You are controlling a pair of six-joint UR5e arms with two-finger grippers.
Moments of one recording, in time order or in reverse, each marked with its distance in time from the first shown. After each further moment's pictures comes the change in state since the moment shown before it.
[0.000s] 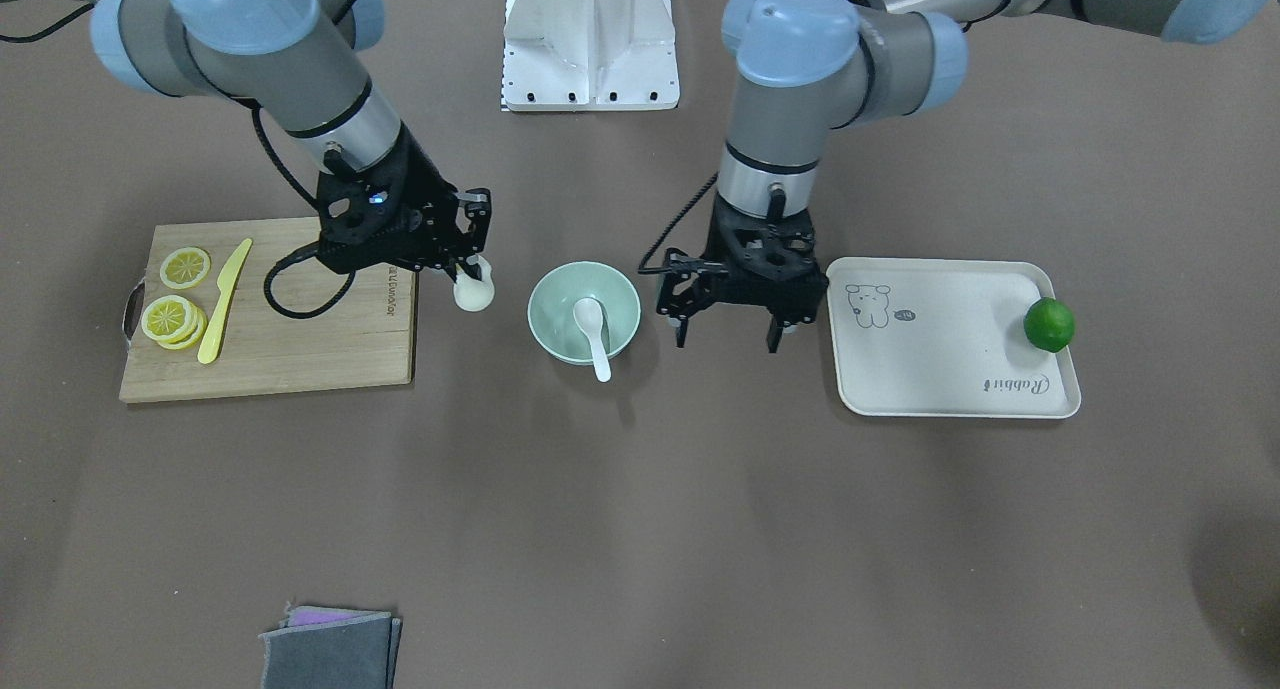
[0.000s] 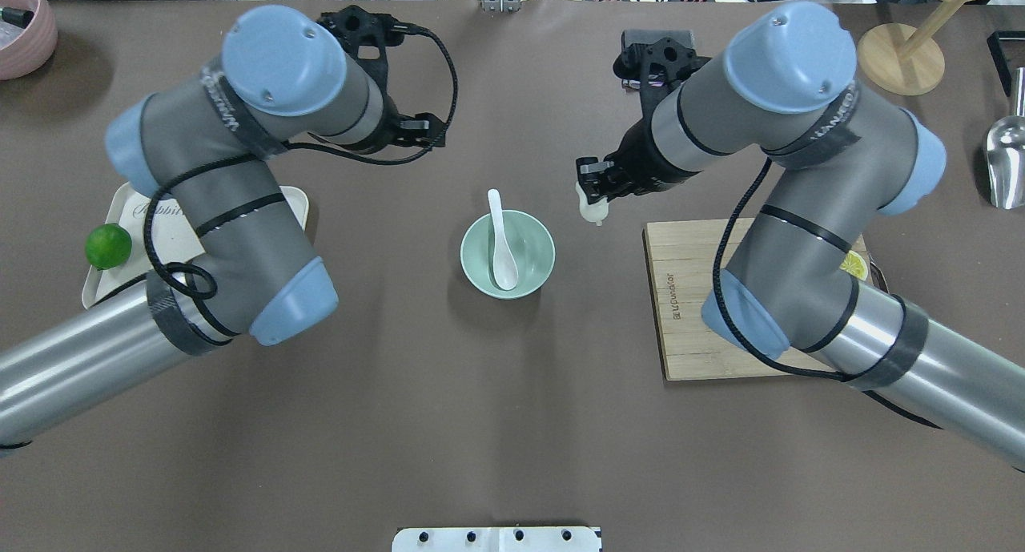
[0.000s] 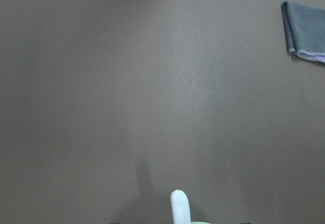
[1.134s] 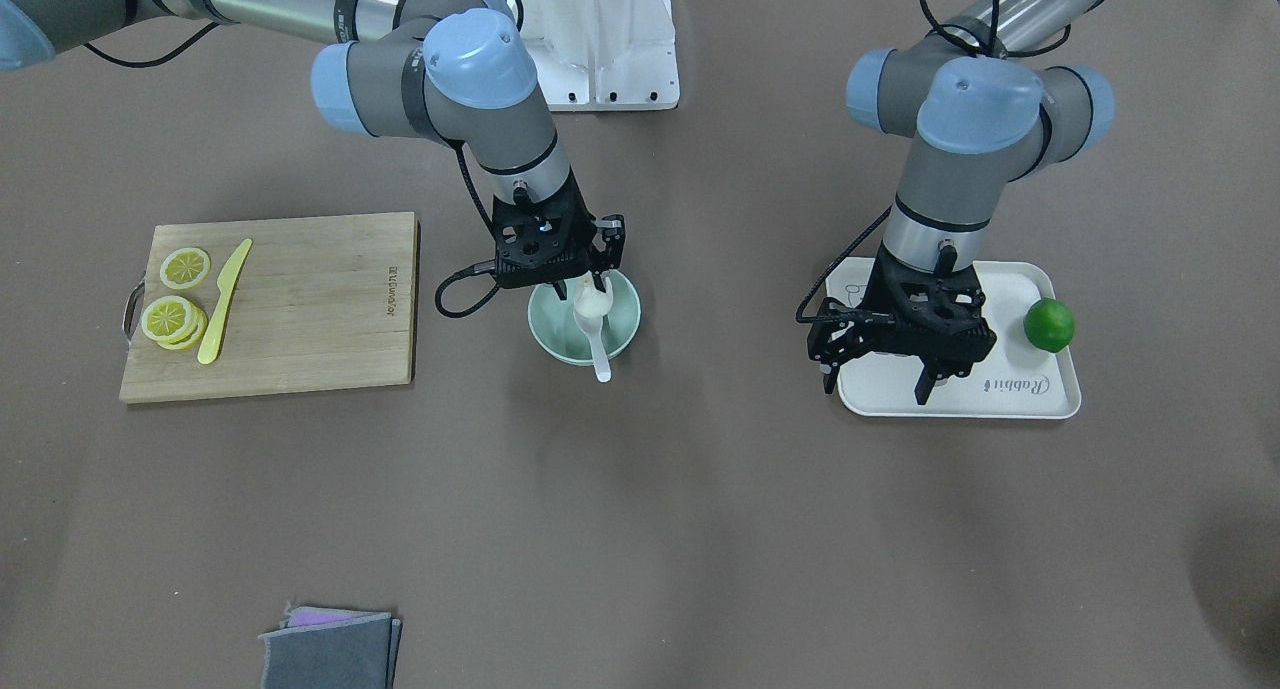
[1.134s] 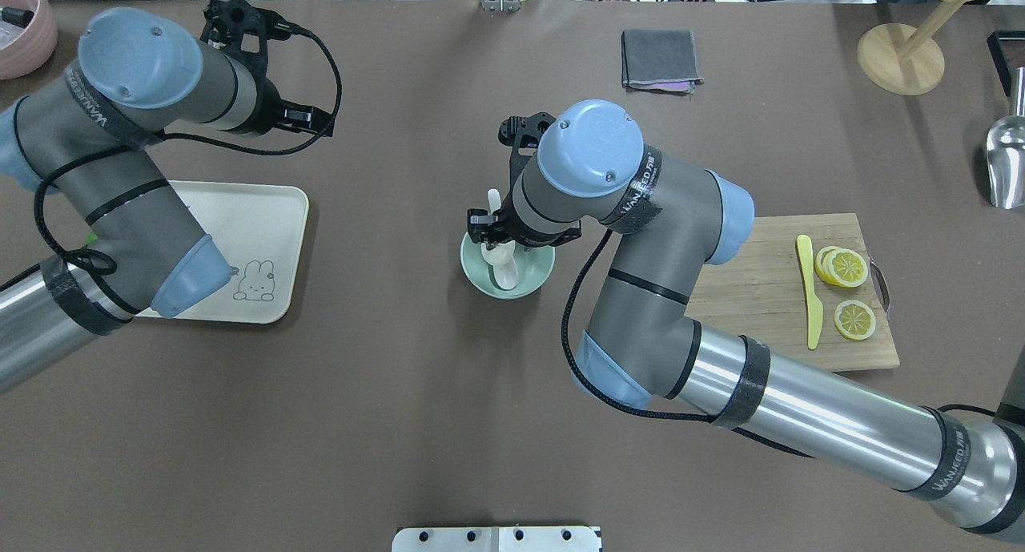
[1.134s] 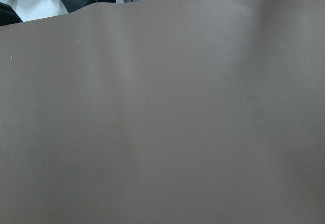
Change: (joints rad) left arm -0.084 0.170 0.023 -0.189 -0.011 0.158; right arm -0.156 0.154 -0.193 -0.018 -0.139 0.165
